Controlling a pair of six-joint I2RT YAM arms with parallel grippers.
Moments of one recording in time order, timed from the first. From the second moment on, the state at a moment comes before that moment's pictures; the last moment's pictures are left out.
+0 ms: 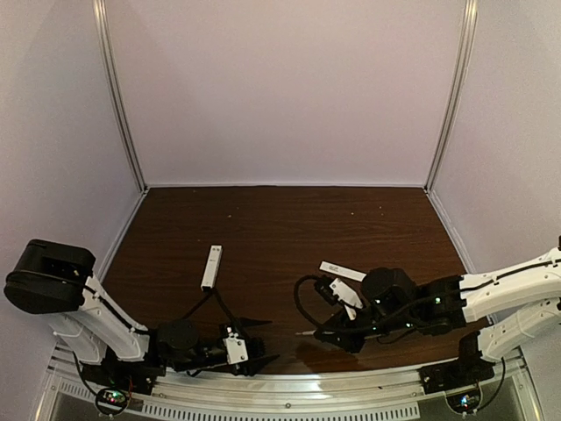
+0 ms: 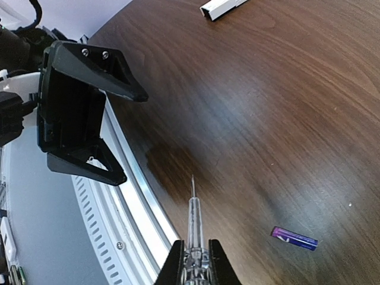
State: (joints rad) left arm -1.46 1.62 0.23 1.20 -0.25 0.44; right arm 1.25 1.19 0.59 -0.07 -0.08 0.50
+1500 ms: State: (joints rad) left arm -1.59 1.77 0.39 1.14 -0.47 0.43; right arm 1.42 1.24 0.69 -0.02 0.20 0.59
